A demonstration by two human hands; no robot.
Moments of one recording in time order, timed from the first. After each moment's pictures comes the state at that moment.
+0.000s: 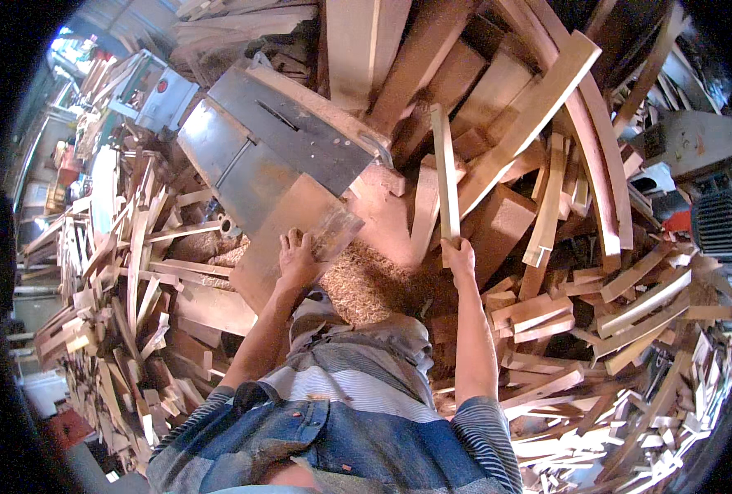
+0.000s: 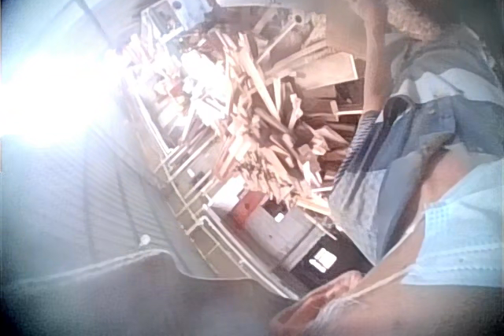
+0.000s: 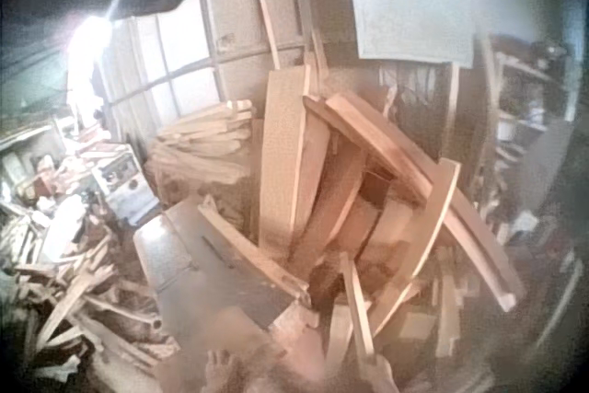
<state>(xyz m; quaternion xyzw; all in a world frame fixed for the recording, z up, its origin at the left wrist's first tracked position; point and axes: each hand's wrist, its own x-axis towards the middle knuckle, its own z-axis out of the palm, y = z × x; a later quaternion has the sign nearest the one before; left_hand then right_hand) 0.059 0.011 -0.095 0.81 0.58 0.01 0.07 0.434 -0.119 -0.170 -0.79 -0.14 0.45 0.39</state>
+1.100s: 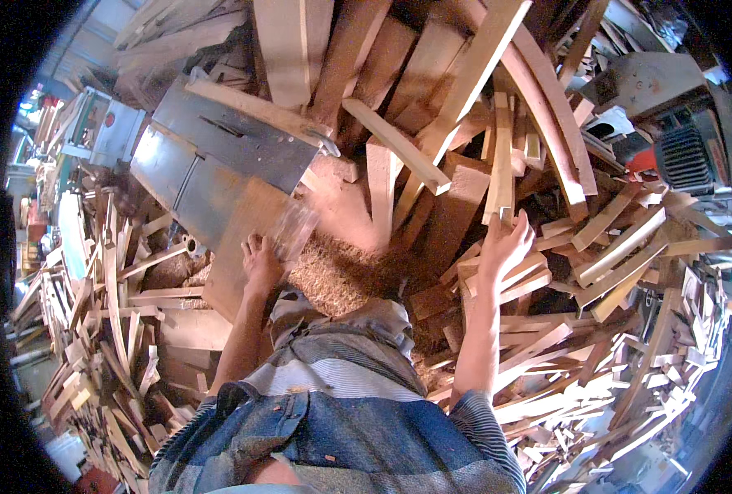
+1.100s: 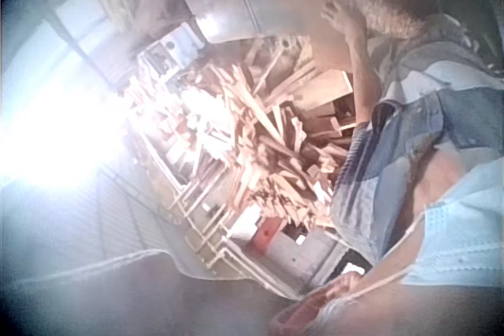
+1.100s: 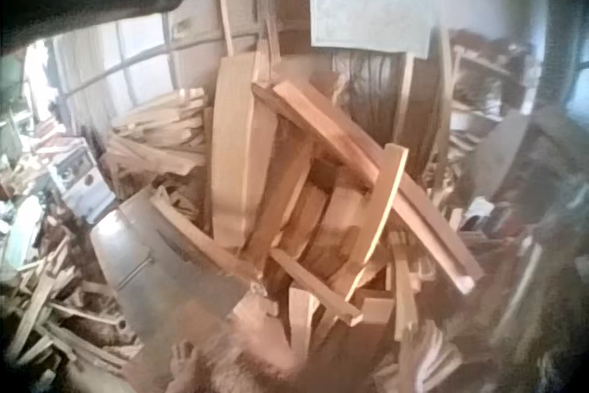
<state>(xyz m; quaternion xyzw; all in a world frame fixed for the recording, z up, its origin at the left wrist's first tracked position) 0.058 0.015 -0.098 0.81 0.58 -0.05 0.06 0.515 -0.206 -0.054 -0.91 -0.18 -0.10 0.35</state>
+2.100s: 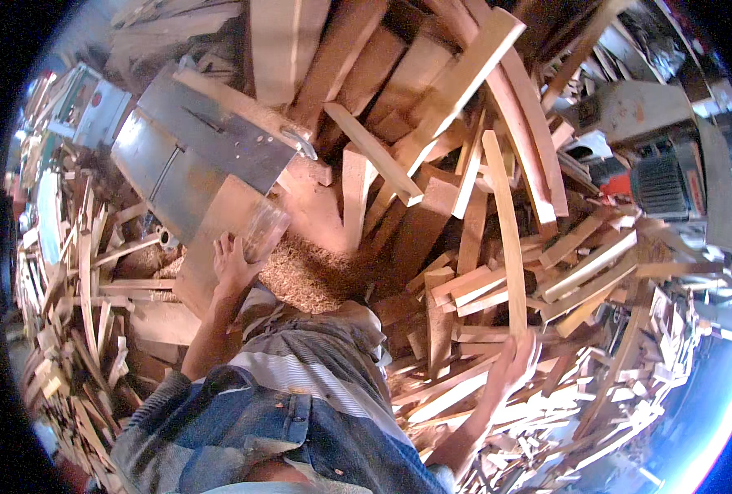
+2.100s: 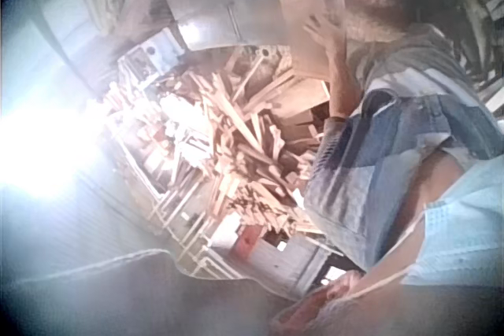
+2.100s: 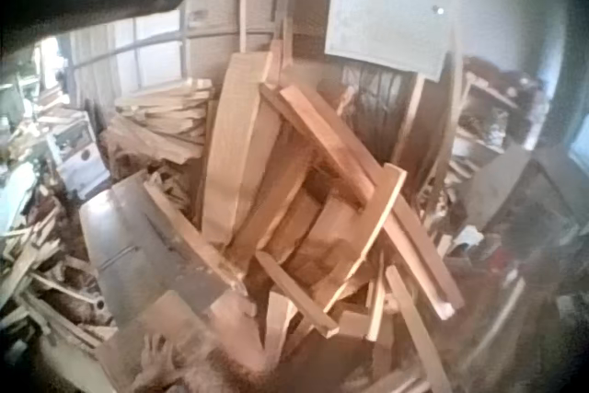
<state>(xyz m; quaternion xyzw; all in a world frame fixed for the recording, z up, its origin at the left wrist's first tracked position) 0.052 0.005 -0.102 0.82 0.56 -0.01 0.06 0.475 -0.400 0.077 -0.92 -0.29 -0.11 0.25</state>
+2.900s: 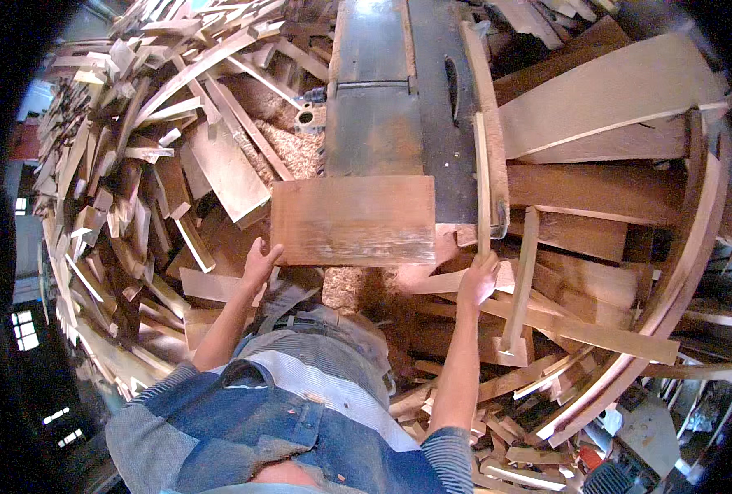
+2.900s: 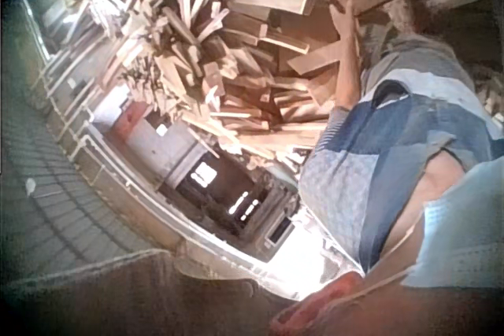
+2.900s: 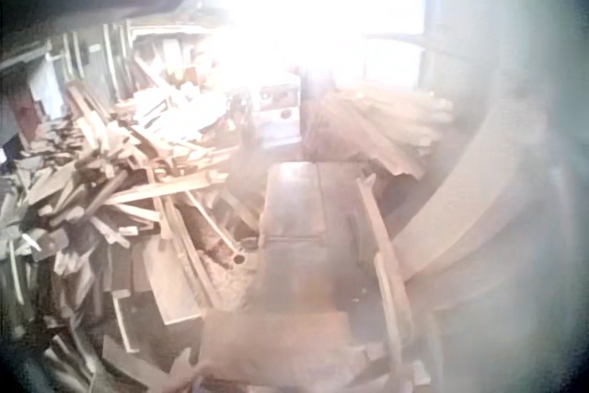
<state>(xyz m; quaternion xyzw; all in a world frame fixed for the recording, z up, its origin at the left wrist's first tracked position) -0.111 -0.122 -0.115 0.28 0.86 0.28 0.34 0.359 0.072 -0.147 -0.75 -0.60 0.14 0.24</state>
